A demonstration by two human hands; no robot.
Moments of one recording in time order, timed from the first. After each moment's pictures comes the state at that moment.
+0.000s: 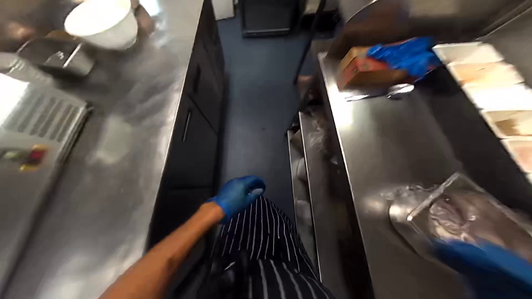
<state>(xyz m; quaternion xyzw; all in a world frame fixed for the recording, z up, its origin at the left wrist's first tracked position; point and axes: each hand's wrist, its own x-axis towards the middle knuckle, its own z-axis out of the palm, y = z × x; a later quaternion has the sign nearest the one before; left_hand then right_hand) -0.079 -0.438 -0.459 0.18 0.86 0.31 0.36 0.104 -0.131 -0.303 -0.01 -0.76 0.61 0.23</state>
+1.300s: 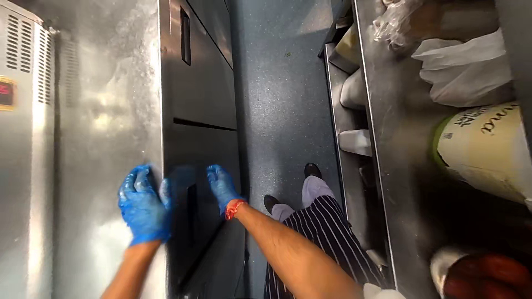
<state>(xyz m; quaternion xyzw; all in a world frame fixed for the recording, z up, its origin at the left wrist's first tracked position) 0.103 -0.713 -0.538 -0.05 1.00 -0.03 -0.05 0.105 -0.577 -0.674 -0.18 -0.63 0.69 -0.31</state>
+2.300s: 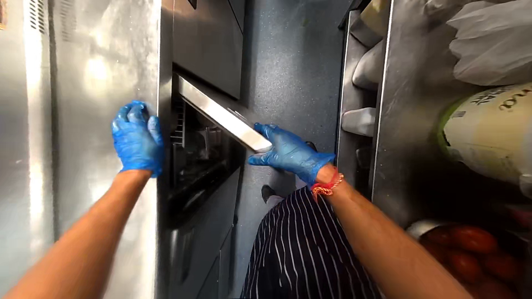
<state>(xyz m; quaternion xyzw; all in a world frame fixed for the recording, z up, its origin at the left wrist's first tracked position) 0.104 -0.708 -0.522 -0.06 1.00 -0.01 0.01 0.126 -0.368 -0.569 0.05 -0.80 0.49 -0.35</state>
